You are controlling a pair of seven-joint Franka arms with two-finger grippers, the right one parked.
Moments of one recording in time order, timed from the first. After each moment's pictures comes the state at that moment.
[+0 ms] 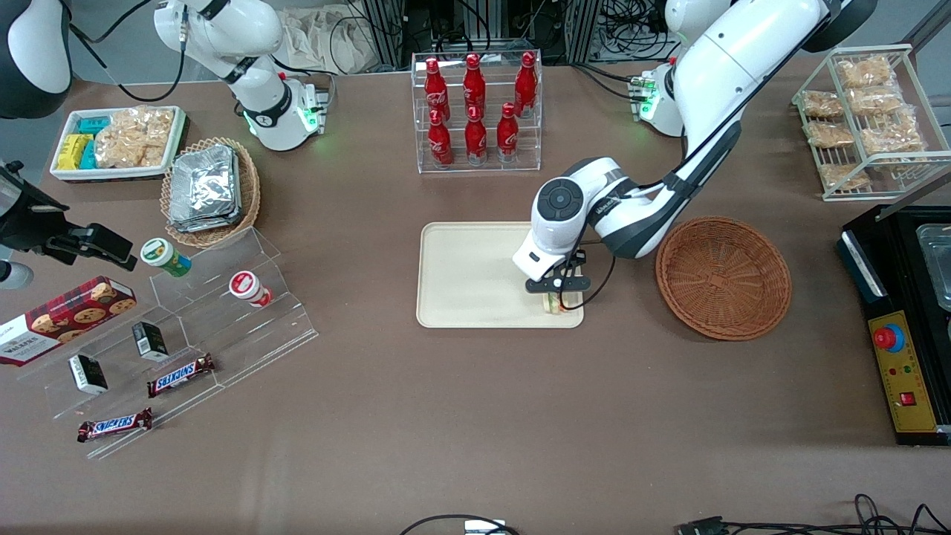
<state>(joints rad) -0.01 0.59 -0.72 -1.95 0.50 2.25 -1.01</state>
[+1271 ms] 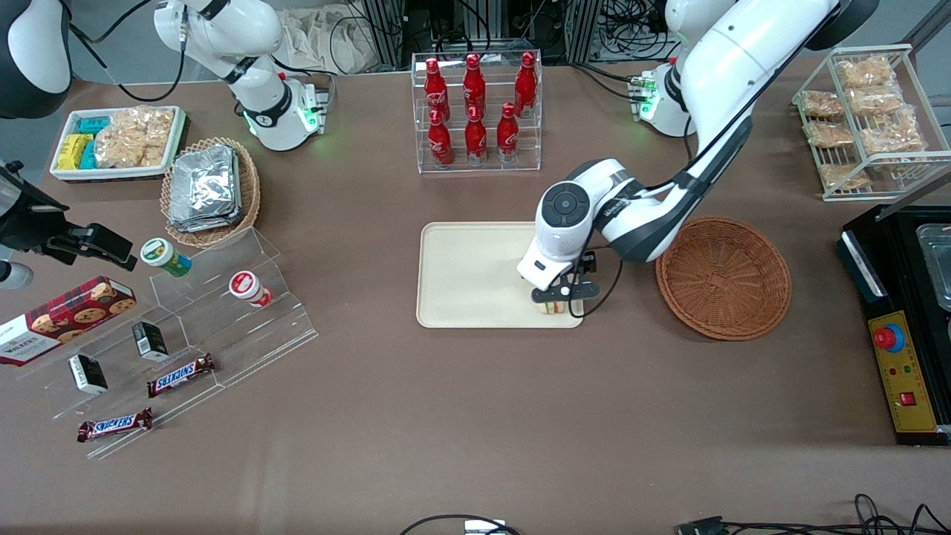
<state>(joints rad) 0.00 0.55 -0.72 -1.82 0.43 2.10 -1.01</state>
